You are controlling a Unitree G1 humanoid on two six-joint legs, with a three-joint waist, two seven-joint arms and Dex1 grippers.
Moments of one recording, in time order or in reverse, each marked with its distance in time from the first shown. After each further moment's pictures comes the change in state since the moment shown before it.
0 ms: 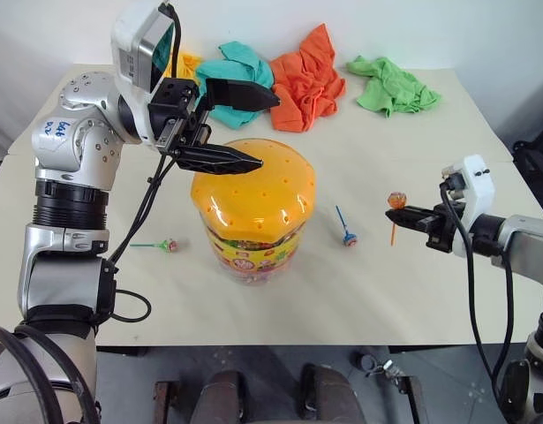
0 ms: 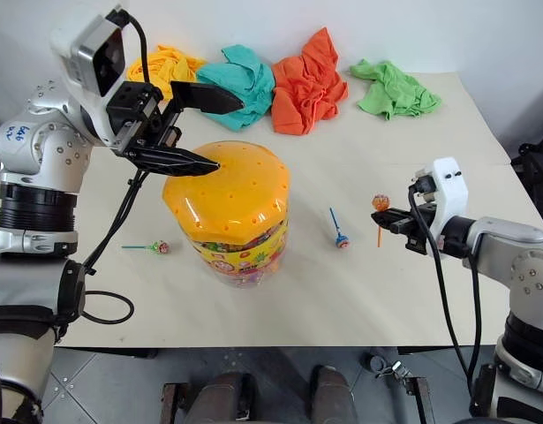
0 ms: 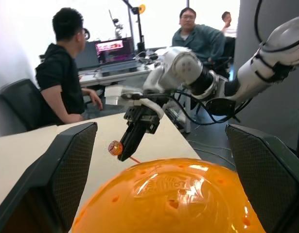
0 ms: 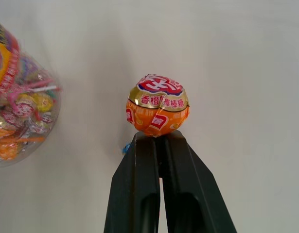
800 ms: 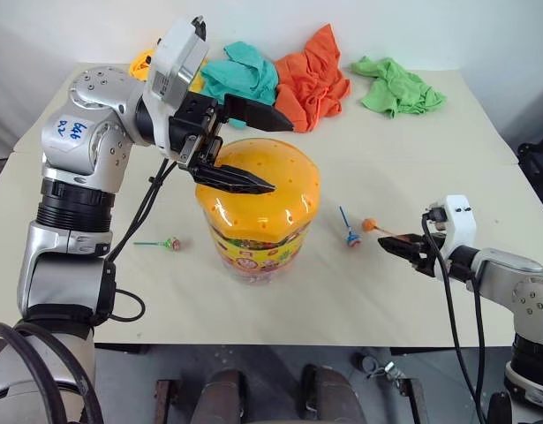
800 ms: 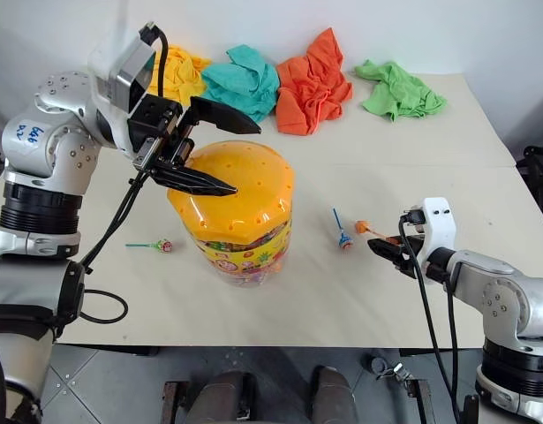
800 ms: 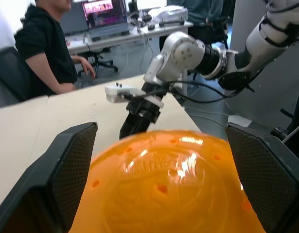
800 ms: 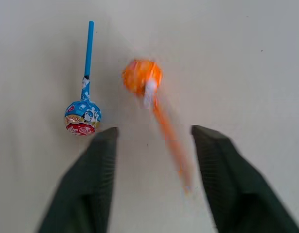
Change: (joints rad) left arm -0.006 0.009 -0.074 -0.077 0.085 -0.014 0.001; right arm 0.149 0.079 0.041 0.073 -0.072 -0.134 -0.088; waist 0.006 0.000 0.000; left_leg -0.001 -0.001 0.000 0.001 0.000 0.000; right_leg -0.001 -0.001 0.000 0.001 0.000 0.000
